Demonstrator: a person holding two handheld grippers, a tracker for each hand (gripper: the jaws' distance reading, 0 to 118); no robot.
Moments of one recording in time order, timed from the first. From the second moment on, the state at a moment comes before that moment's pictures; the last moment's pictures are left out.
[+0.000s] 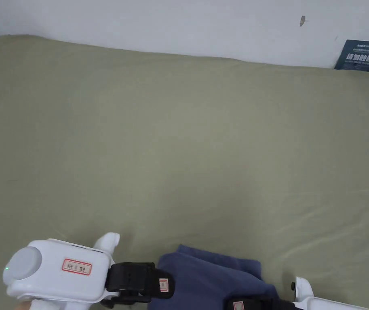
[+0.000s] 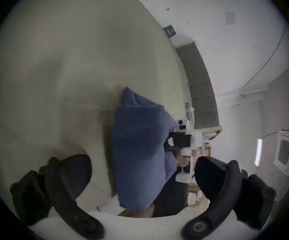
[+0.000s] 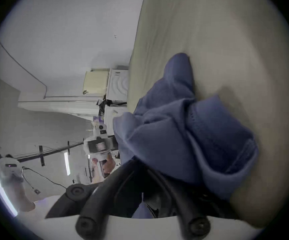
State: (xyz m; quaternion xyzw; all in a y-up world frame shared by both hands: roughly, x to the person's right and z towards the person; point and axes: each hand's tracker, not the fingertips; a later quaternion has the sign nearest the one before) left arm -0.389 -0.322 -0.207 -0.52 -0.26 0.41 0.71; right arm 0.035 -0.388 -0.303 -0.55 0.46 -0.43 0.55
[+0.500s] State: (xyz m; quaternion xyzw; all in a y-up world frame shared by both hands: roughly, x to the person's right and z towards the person) left arm -0.374 -0.339 -0.227 -0.51 -0.23 0.44 0.70; right arm 0.036 -0.356 -0.295 -0.54 0.45 -0.39 0.59
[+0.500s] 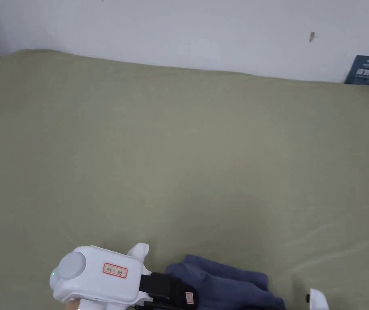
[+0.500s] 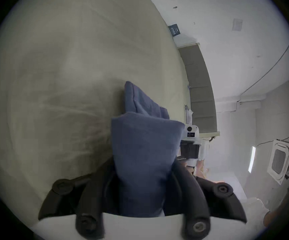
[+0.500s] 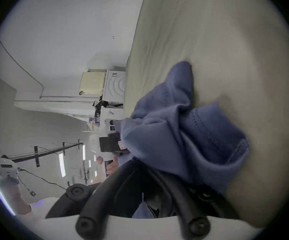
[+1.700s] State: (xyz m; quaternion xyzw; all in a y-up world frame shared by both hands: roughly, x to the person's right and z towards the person) left arm -0.766 -0.165 -0.141 -0.47 0.11 0.29 0.83; right arm 0.064 -0.250 -0.302 -0.42 0.44 -0.34 0.72
